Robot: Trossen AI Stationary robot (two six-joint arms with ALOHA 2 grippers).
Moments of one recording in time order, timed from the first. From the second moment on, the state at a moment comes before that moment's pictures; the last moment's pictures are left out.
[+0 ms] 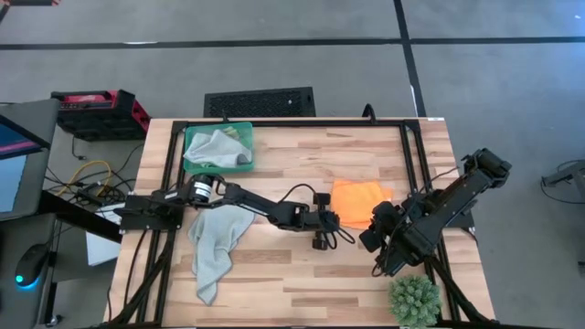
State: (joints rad) left arm -0.12 2.34 1.61 -0.11 -0.32 0.16; right arm 0.74 1.49 1.12 -1.45 0.57 1.69
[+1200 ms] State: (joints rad) left arm -0.03 2.19 1.60 -1.24 -0.72 -0.15; right arm 0.74 1.49 1.12 -1.39 0.58 1.59
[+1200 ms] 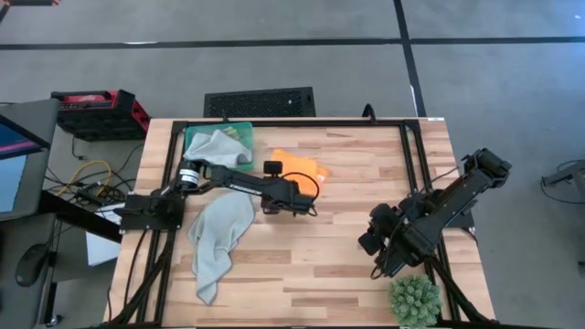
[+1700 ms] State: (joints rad) left arm 0.01 2.02 1.60 -1.37 -0.81 -0.21; right arm 0.72 1.49 1.12 -1.03 0.58 1.15
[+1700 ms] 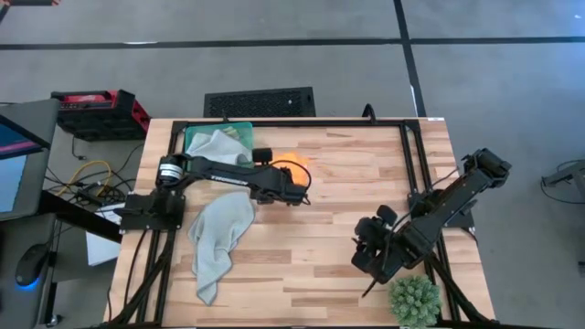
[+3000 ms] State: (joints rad) left arm 0.37 1.80 1.55 -1.57 -0.80 -0.21; right arm 0.71 1.49 1.12 -0.98 0.57 1.12
